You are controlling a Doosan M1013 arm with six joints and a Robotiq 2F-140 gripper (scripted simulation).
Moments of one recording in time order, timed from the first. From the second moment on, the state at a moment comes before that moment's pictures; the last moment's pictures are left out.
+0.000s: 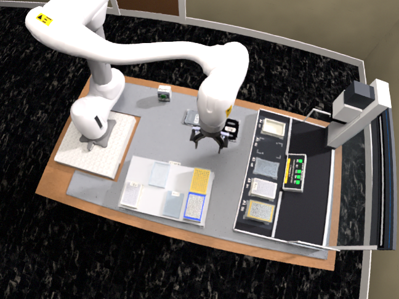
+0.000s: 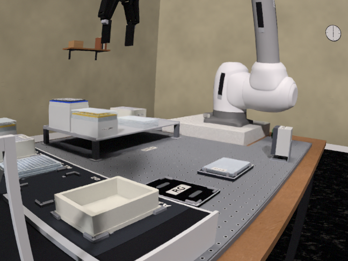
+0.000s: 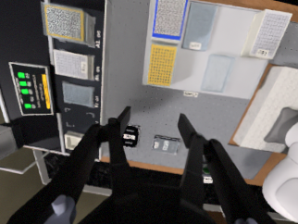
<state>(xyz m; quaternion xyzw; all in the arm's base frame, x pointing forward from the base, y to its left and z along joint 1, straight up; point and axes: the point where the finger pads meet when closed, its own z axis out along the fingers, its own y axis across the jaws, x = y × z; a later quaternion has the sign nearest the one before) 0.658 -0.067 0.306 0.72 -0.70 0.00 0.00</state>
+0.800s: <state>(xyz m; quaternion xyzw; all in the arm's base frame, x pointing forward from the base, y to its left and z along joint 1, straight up) 0.657 -0.171 0.306 0.72 -0.70 0.00 0.00</state>
